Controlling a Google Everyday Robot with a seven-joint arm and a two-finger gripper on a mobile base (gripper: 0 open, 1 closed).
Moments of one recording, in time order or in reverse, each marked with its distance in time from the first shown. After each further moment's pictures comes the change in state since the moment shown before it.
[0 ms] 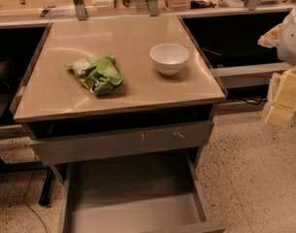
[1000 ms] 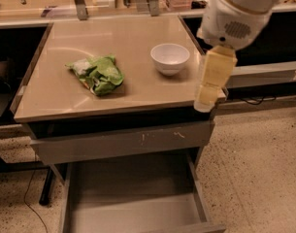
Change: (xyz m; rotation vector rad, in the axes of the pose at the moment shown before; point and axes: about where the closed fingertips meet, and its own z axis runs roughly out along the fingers) arm -0.104 -0.009 0.023 -0.083 -0.028 -0.074
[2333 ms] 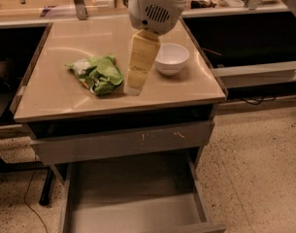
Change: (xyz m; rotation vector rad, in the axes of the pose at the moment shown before) arm -0.136 -0.005 0.016 -0.044 -0.167 -0.130
